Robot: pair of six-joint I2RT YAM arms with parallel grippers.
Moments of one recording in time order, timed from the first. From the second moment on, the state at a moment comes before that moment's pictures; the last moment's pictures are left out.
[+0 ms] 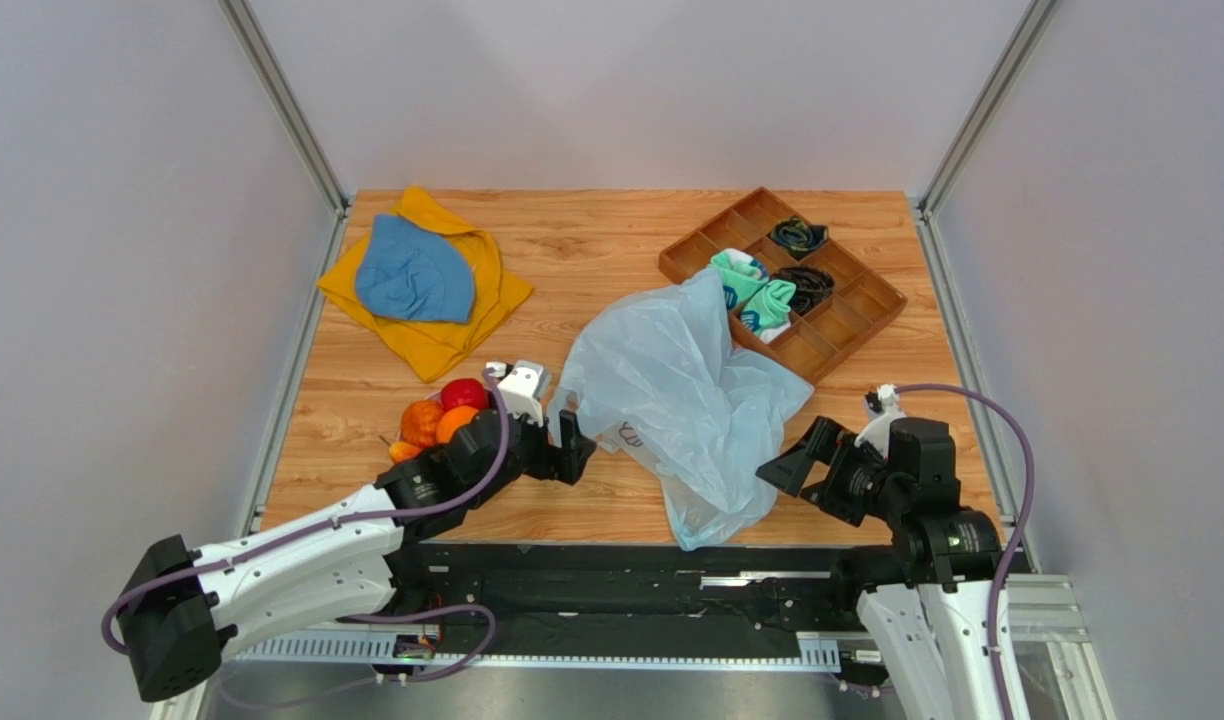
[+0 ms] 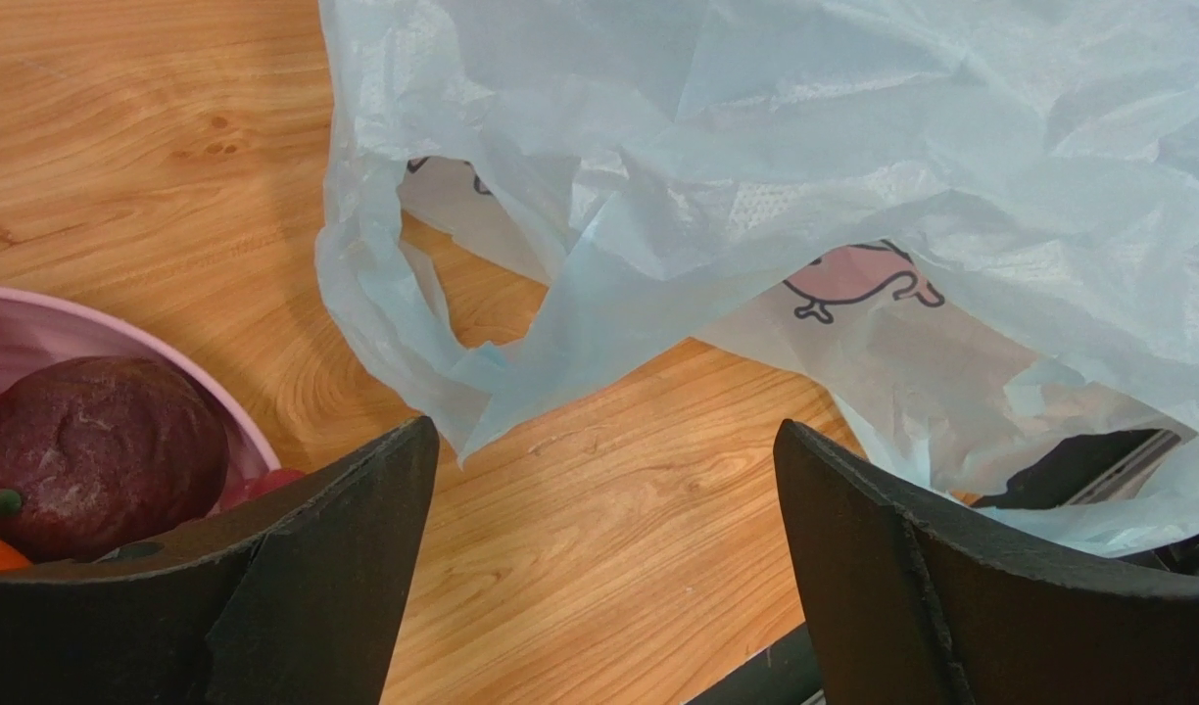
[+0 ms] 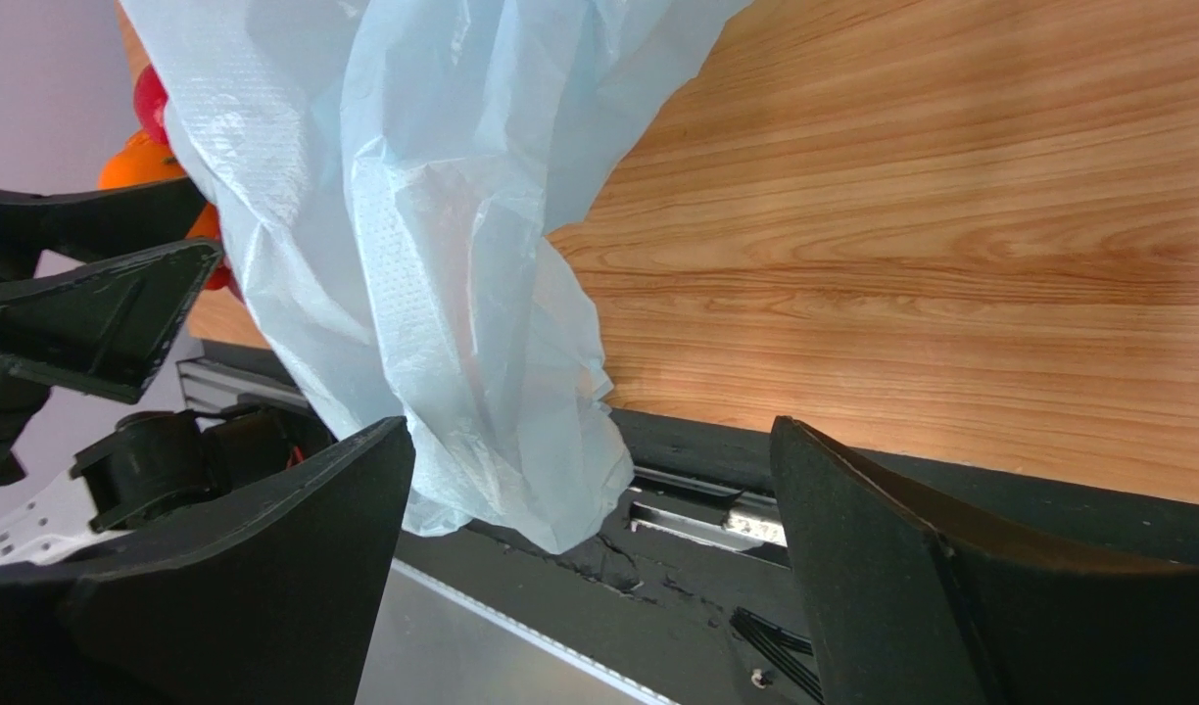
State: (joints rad) left arm -0.94 0.84 0.43 -0.04 -0.27 -0.49; right arm 0.09 0.37 0.59 -0.99 -0.43 0.59
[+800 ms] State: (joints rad) left arm -0.94 1.03 0.46 -0.04 -0.36 -0.42; right arm 0.49 0.65 0.66 -0.69 -0.22 0.75
